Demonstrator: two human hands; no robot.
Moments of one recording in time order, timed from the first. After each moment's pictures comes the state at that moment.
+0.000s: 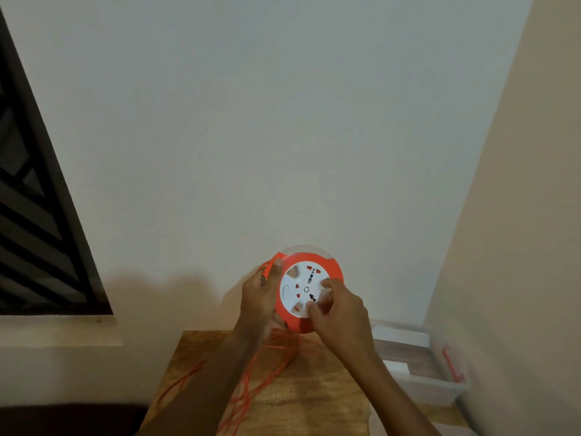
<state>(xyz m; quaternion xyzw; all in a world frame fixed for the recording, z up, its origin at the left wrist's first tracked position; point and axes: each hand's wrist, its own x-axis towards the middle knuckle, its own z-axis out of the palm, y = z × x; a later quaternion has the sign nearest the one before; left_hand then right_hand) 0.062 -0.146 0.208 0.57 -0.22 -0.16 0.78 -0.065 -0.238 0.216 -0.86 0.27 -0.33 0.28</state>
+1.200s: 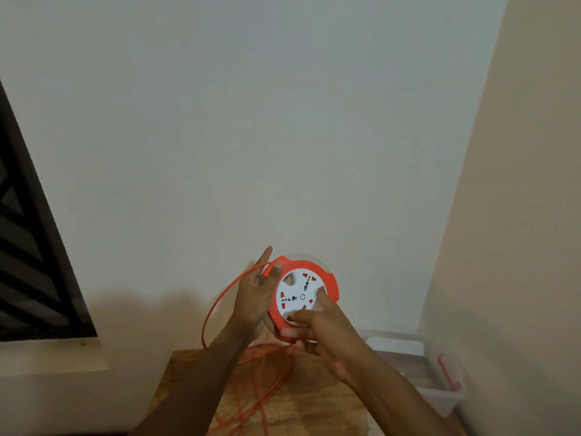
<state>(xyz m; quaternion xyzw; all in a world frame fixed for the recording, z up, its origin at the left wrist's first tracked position) 0.080 -0.161 0.232 0.60 -0.28 -0.16 0.73 -0.059 -0.225 0.248 -0.63 0.29 -0.14 0.71</state>
